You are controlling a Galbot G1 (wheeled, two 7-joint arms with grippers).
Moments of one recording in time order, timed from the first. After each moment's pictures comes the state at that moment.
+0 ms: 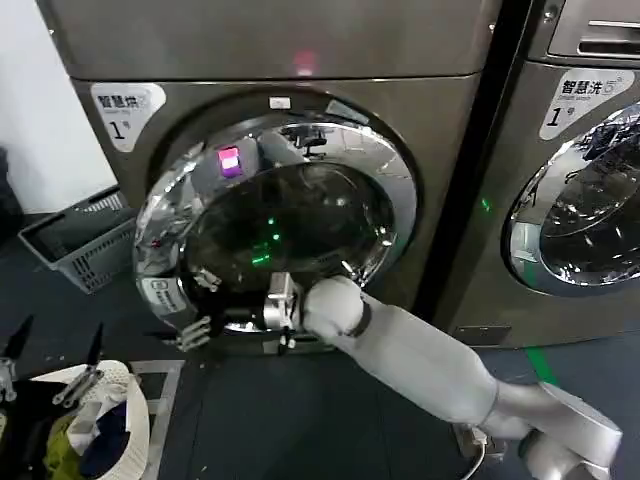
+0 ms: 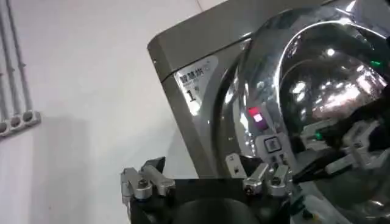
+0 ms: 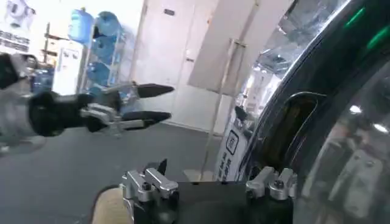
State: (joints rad) left arm 1.72 -1.47 -1.10 -2.25 -0.15 -0.36 0.33; right arm -0.27 1.17 -0.50 1.67 0.64 -0.05 -0.60
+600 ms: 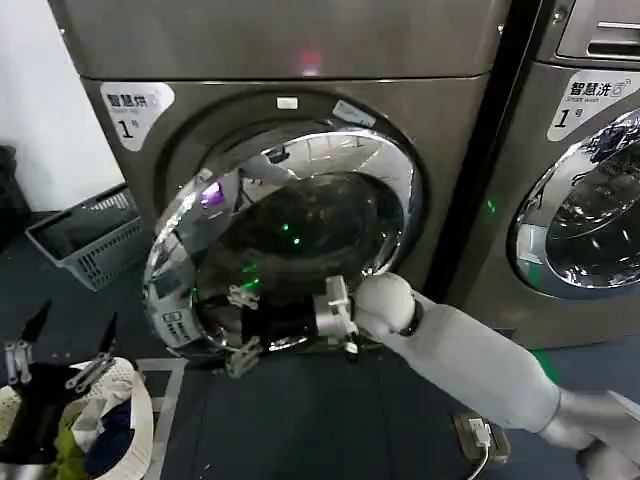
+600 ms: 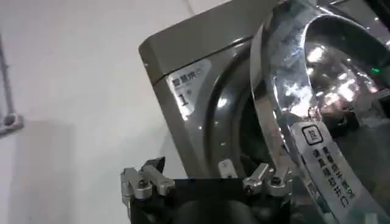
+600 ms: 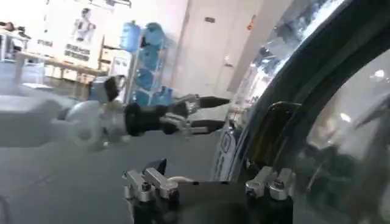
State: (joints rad) left arm 1.66 -1.41 -1.06 -2.23 -0.16 -0.34 0.35; right arm -0.30 0.99 -0.45 1.77 0.69 -0.02 -0.86
